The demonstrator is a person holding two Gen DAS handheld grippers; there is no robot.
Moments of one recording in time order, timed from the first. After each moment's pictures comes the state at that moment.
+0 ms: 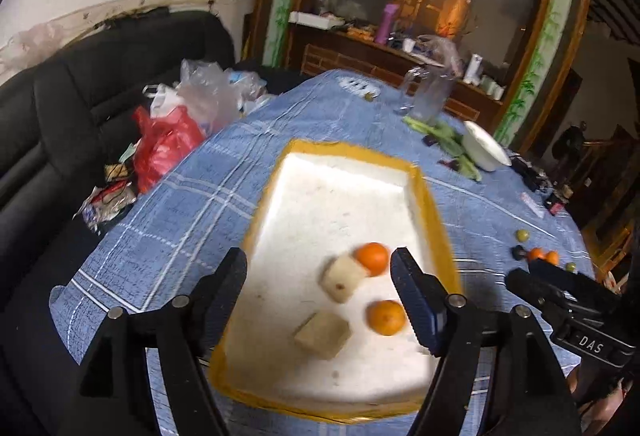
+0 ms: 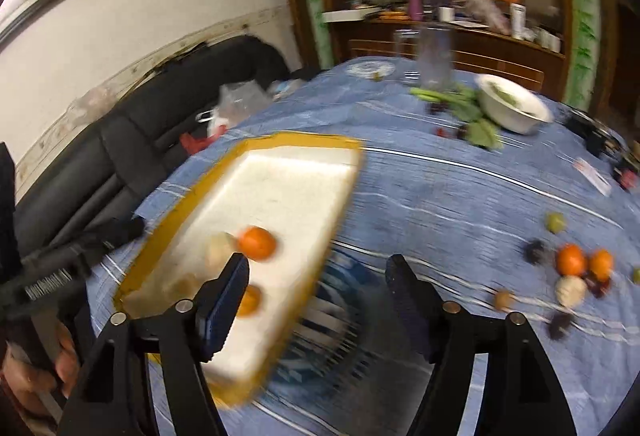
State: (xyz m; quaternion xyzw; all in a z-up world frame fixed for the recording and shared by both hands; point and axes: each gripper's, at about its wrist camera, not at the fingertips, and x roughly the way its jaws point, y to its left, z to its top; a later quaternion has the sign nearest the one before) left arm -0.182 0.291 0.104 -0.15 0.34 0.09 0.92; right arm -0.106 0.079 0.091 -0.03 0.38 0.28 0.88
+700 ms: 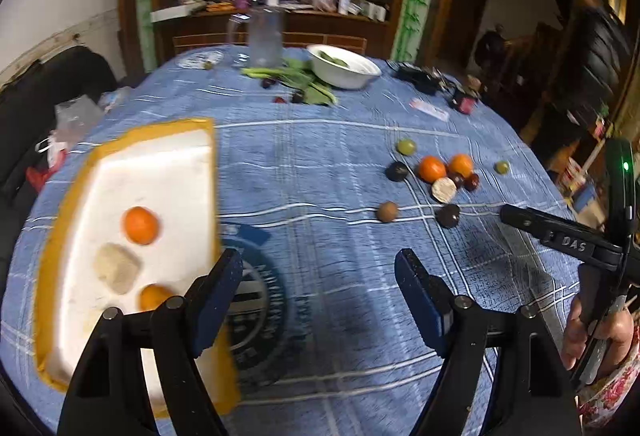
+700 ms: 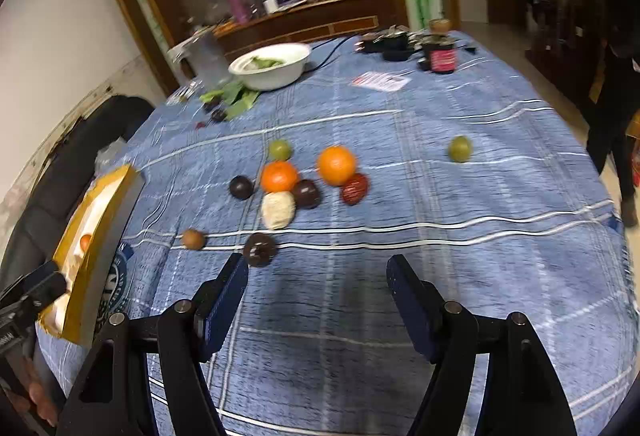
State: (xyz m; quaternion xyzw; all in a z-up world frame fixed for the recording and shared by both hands) left arm -0.128 0.109 0.078 -0.03 0.40 -0.07 0.91; right arm -0.084 -0.157 0.056 0.08 0.42 0.11 0.90
